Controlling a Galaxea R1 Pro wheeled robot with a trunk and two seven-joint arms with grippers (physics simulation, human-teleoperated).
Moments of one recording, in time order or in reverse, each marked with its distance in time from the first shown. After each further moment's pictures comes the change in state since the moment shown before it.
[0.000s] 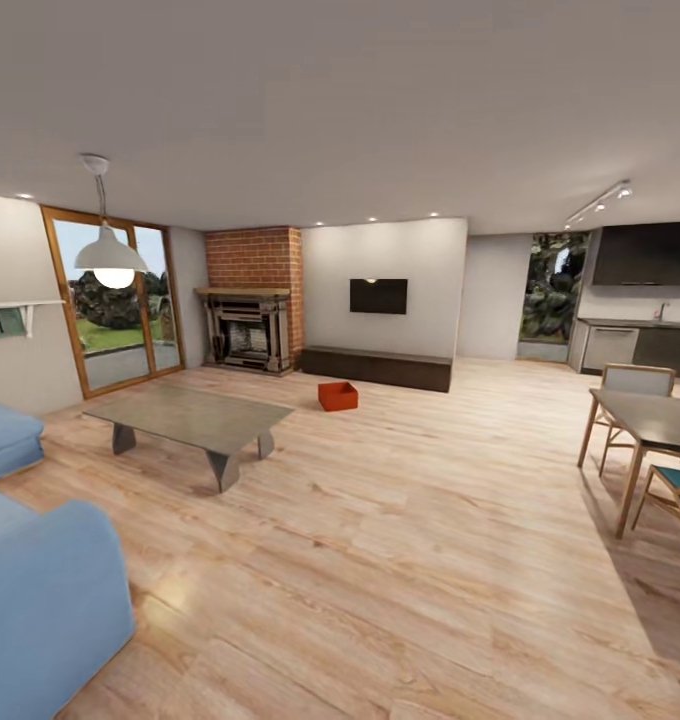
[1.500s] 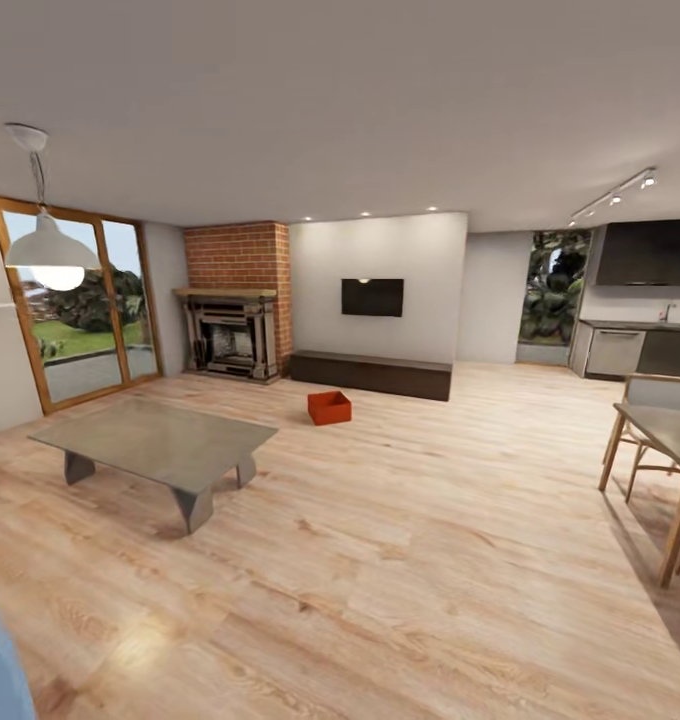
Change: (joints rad) left arm 0.000 0.000 0.000 0.000 0.000 -0.002 0.000; right arm 0.000 0.002 -0.004 0.000 -0.003 -0.001 -0.001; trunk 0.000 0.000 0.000
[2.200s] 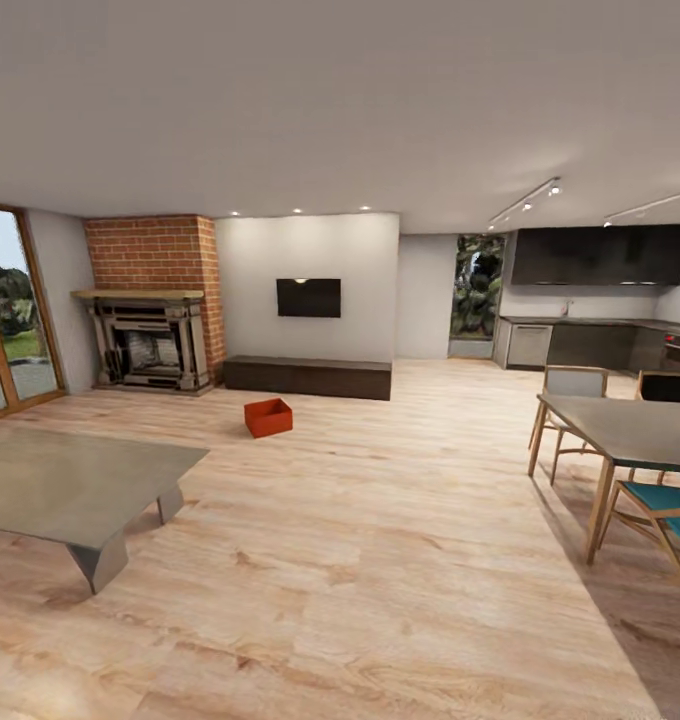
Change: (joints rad) left arm 0.000 0.002 0.001 0.000 0.001 0.002 0.000; right arm 0.000 0.000 0.003 0.000 0.001 0.000 0.000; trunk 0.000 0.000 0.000
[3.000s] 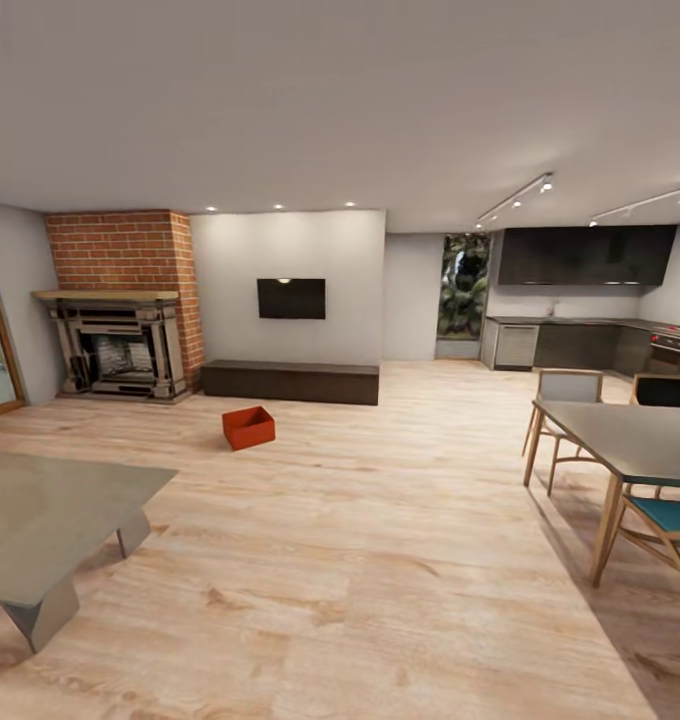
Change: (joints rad) left arm 0.000 0.000 0.000 0.000 0.000 0.004 0.000; right arm 0.000 -0.004 0.002 0.000 0.002 0.008 0.003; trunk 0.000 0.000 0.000
